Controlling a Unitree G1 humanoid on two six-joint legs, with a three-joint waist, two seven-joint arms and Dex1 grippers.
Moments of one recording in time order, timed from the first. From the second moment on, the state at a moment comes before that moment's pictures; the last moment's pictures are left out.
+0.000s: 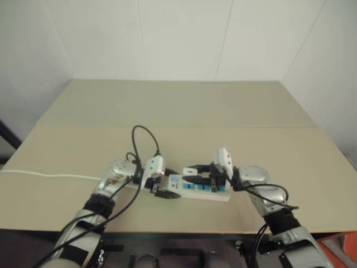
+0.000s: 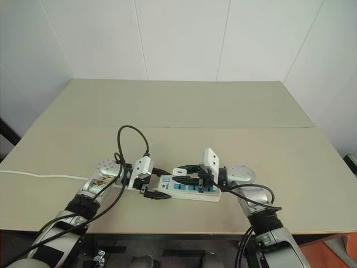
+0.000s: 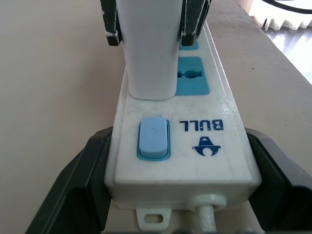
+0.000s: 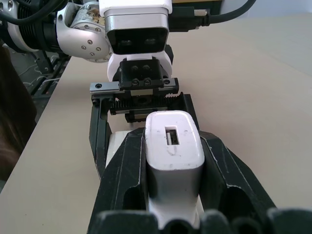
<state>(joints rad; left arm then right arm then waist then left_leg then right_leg) -0.63 0.43 -0.28 0.55 -0.16 -0.11 -1.41 -0.50 -0.41 0.23 0.27 0.35 0.01 1.18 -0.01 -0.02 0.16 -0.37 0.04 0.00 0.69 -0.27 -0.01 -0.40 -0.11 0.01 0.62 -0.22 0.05</state>
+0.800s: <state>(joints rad) -0.63 0.43 -0.28 0.54 -0.16 -0.11 -1.40 -0.47 -0.42 0.22 0.27 0.36 0.00 1.18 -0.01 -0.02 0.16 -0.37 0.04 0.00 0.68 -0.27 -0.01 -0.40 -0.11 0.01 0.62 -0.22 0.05</state>
